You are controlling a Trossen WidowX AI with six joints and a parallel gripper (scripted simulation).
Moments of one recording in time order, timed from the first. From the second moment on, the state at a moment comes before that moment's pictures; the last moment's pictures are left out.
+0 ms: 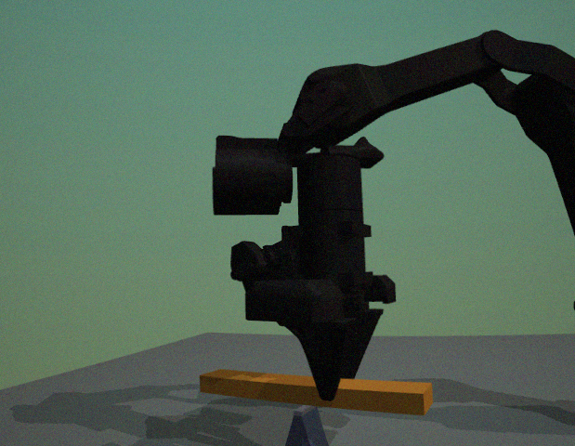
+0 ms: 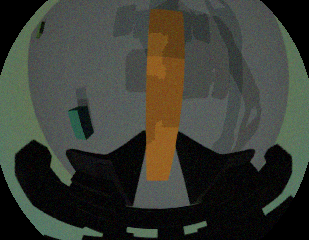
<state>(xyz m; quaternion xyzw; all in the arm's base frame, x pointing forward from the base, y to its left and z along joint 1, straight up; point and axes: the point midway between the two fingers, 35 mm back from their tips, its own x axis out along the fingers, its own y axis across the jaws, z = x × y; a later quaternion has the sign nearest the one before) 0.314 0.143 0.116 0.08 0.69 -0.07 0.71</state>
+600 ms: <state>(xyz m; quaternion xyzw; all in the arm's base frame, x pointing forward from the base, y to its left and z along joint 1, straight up) 0.314 0.143 0.116 0.08 0.69 -0.07 0.71</state>
